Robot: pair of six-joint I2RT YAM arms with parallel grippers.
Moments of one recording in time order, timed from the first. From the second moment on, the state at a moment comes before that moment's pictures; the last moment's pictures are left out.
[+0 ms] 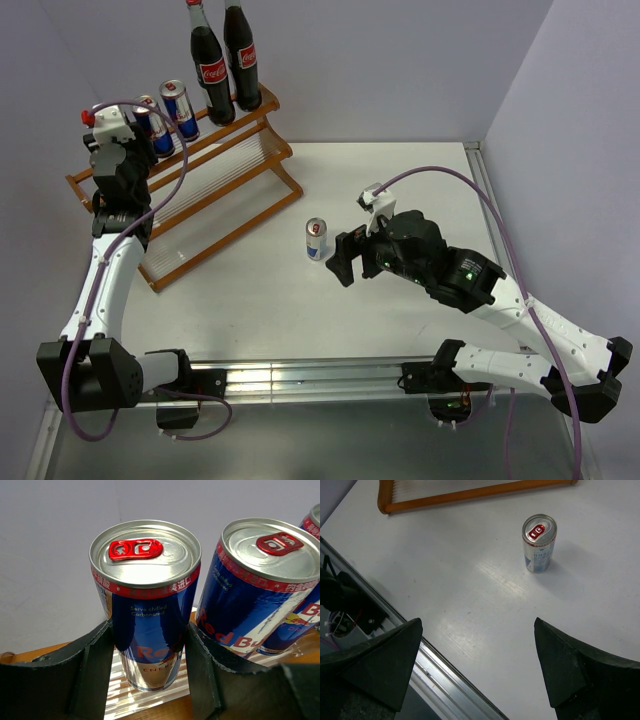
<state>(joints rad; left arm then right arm) 0.05 1.22 1.12 0.17 -0.32 -0.02 0.92 0.95 1.12 -0.63 0.12 0.33</state>
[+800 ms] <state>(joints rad) 0.05 1.15 1.09 0.20 -0.31 -0.02 0.92 0.98 1.12 -0.62 0.11 0.33</state>
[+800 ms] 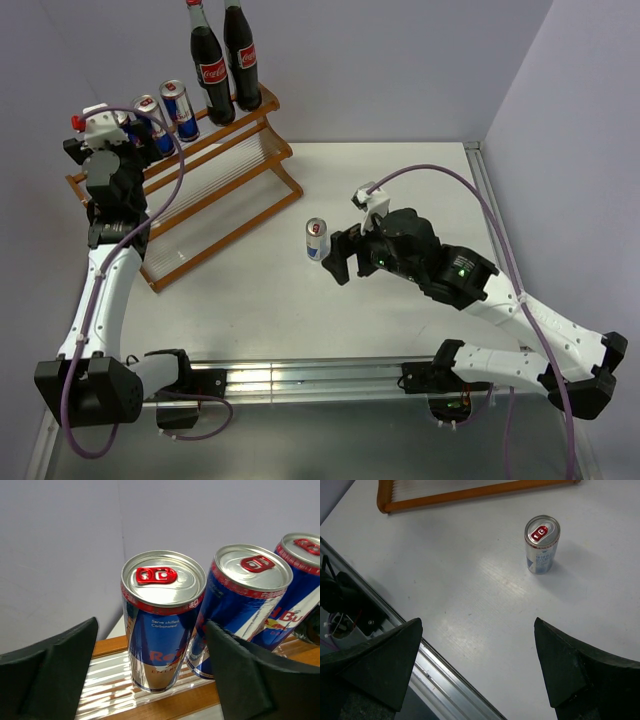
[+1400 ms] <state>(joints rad) 0.04 0.98 1.21 0.06 -0.28 -0.08 0.82 1.37 1.24 -0.55 0.19 0.35</state>
